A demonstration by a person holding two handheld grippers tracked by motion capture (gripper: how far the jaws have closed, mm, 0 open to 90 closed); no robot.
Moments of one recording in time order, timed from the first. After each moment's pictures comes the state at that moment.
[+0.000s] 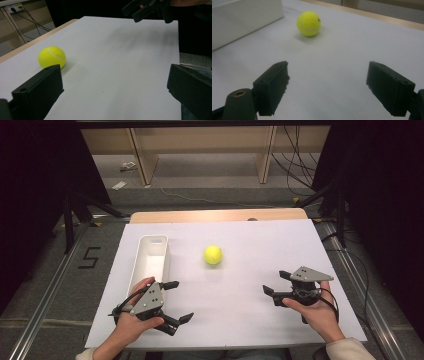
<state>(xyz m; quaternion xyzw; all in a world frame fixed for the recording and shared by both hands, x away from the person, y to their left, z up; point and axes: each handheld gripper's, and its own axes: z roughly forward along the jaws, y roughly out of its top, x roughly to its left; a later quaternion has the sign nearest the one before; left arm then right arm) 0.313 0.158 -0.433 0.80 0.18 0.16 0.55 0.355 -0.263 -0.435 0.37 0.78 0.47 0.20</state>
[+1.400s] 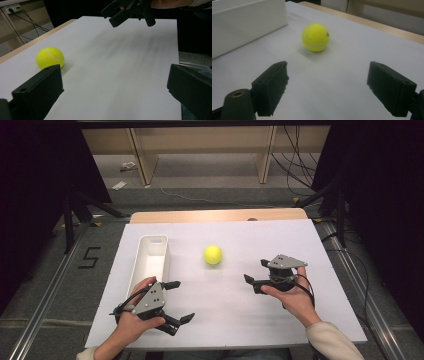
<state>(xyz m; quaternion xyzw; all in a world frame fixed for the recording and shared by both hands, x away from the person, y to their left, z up) 0.314 0.156 -0.433 0.80 0.17 0.16 0.55 0.393 -0.214 -0.434 0.35 0.78 0.47 0.20</state>
